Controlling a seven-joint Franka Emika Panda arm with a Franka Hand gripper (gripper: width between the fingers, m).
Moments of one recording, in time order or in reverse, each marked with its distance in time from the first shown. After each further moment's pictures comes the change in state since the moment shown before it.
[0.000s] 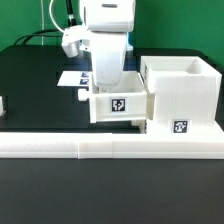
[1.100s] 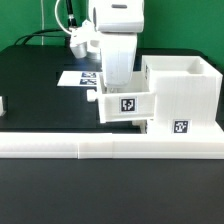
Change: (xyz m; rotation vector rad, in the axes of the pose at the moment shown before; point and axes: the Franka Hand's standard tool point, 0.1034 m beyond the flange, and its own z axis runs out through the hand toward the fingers) arm 0.009 0.000 0.003 0.002 0.004 -0.003
